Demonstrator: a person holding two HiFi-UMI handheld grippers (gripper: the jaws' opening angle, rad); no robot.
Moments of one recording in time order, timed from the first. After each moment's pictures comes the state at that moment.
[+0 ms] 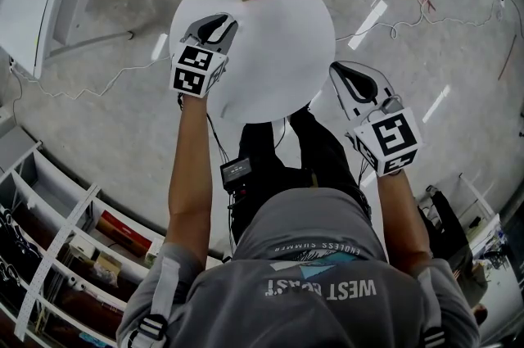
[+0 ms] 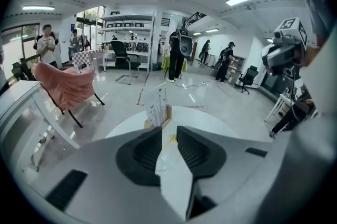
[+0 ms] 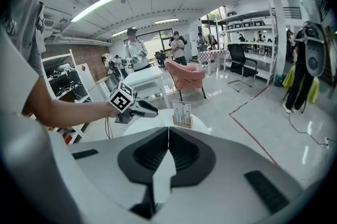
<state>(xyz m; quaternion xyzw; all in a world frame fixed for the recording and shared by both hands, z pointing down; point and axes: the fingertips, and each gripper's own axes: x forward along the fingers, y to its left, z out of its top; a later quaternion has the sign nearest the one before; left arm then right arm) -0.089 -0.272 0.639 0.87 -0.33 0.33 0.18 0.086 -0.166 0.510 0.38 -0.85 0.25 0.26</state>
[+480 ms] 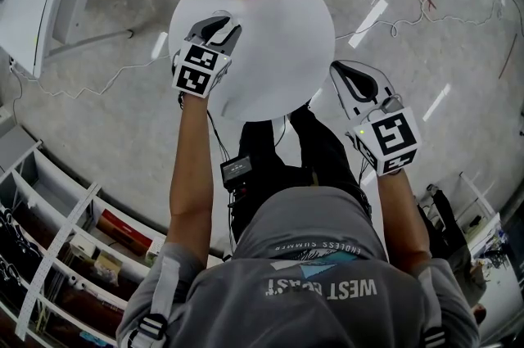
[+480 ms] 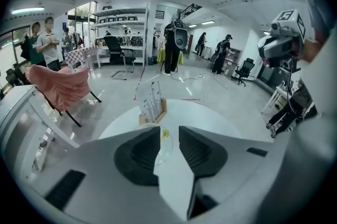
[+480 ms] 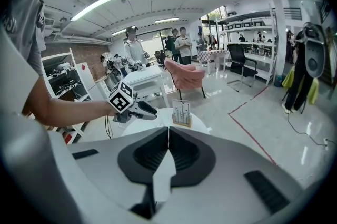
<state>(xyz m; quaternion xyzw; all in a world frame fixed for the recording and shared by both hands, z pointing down) -0.085 -0.258 0.649 0.86 -0.30 0.37 0.17 0.085 -0.164 0.512 0.39 -0.85 0.24 0.26</state>
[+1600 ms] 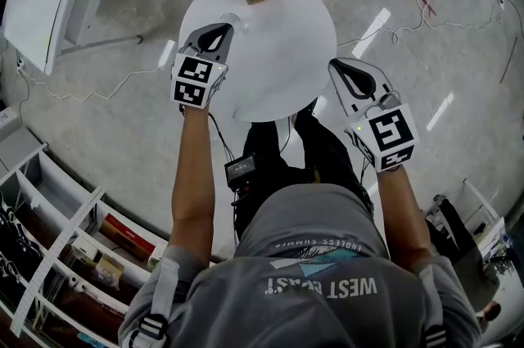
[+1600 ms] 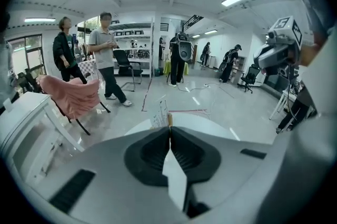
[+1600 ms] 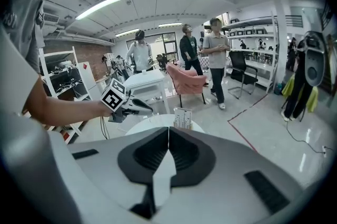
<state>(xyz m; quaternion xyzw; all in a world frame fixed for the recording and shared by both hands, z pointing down) -0.098 -0.259 0.603 0.87 -0.35 0.33 0.14 0.081 -0.165 0.496 0.39 -0.86 0.22 0.26</state>
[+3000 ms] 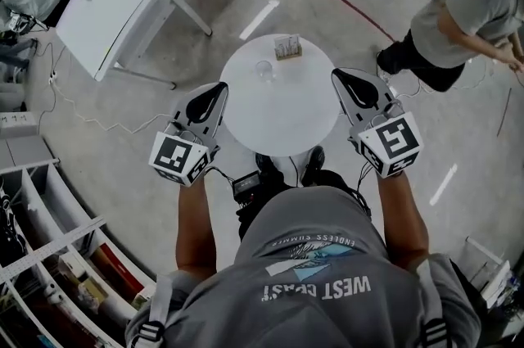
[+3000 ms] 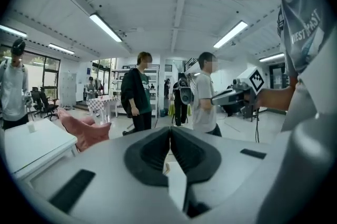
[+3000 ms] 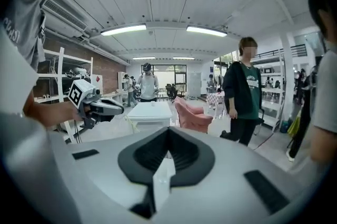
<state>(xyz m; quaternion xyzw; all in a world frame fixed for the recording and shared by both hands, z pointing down) -0.148 -0.186 0.366 0.90 -0.40 0.13 0.04 0.046 -0.196 0.355 0.39 -0.91 0.07 0.13</state>
